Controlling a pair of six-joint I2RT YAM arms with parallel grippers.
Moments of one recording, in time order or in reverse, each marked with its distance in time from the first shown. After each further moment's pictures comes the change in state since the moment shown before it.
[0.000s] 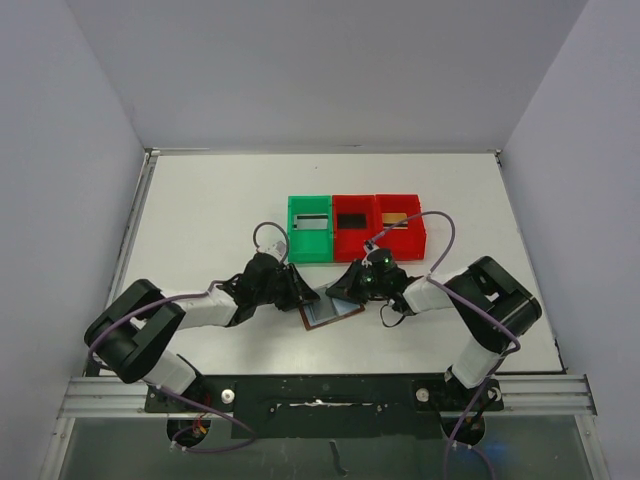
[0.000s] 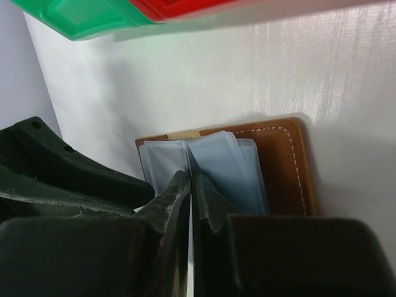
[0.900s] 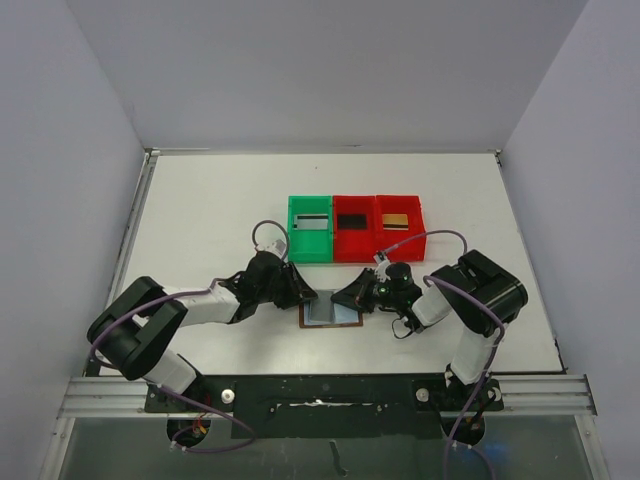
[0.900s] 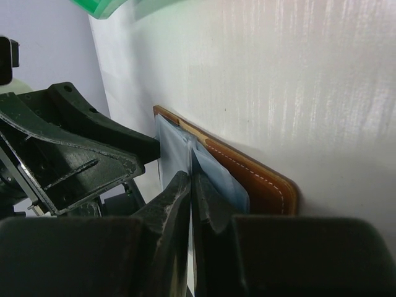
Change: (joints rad) left arm -0.003 0.007 0.029 -0.064 -0.067 0.021; right arm -0.082 0.114 -0.199 0.479 -0.168 0.126
